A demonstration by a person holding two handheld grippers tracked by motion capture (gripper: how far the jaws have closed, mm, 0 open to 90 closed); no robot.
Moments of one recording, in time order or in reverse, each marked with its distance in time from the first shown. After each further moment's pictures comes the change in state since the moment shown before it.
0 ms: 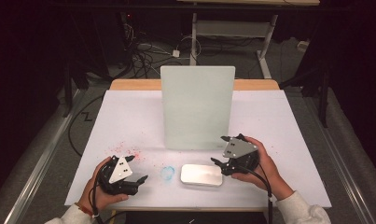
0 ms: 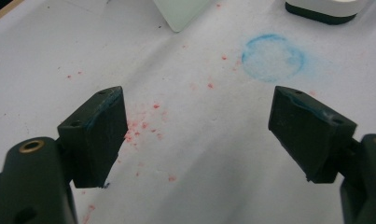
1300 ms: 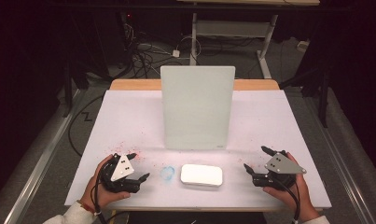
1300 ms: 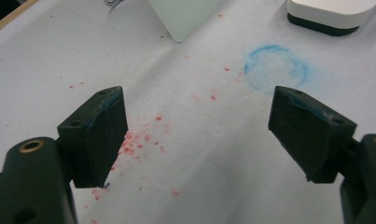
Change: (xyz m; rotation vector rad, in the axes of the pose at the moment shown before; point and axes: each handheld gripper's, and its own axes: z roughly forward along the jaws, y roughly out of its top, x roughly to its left) left arm 0.002 0.006 0.004 -0.014 0.003 0.002; right arm 0.000 -0.098 -0.050 -0.066 -0.217 0.257
